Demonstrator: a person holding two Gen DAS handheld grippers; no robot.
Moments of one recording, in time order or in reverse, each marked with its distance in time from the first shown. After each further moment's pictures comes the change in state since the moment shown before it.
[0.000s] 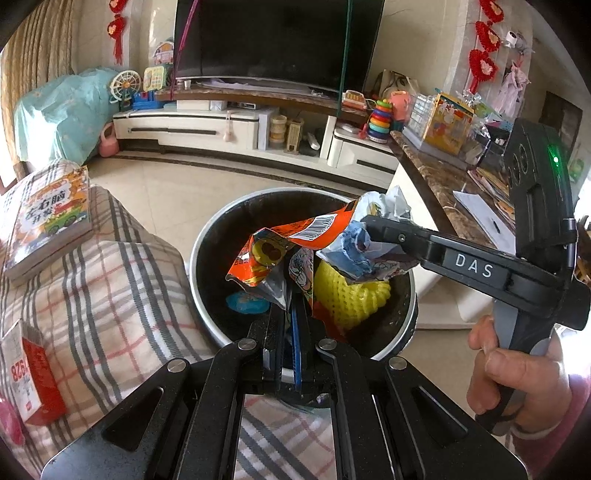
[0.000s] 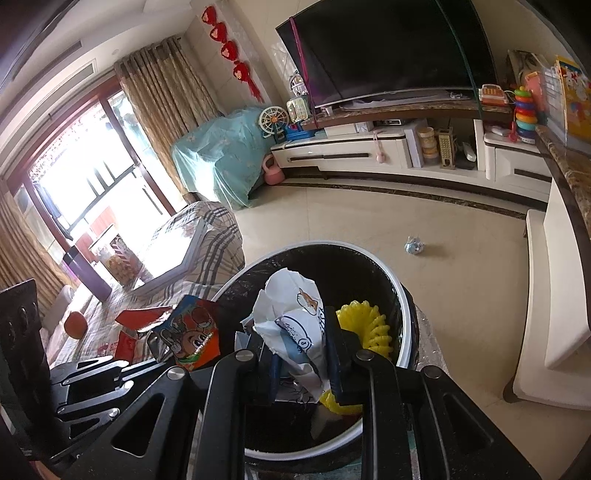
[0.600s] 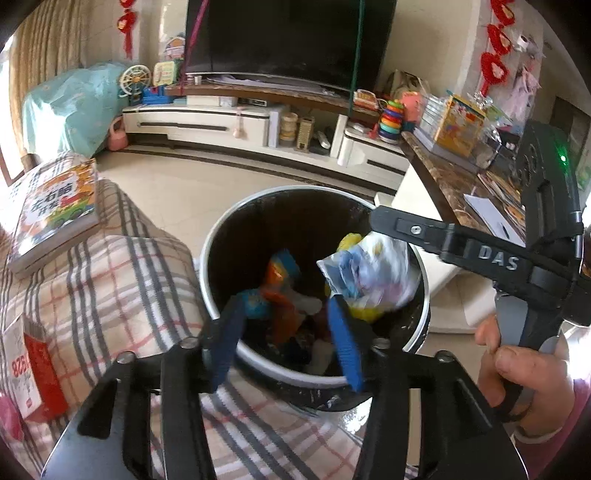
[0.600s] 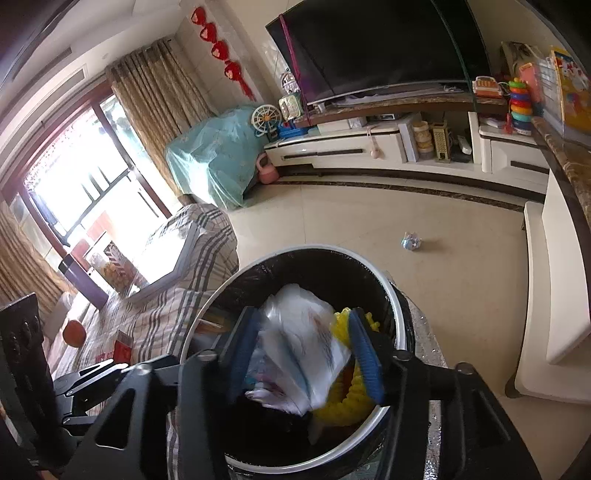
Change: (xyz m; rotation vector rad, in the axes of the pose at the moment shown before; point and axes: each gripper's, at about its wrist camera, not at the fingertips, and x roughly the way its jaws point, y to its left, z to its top) left arm 0.000 0.009 -0.001 -0.036 -0.001 0.033; right arm 0.004 -0.008 0.007 0.036 0.004 -0.008
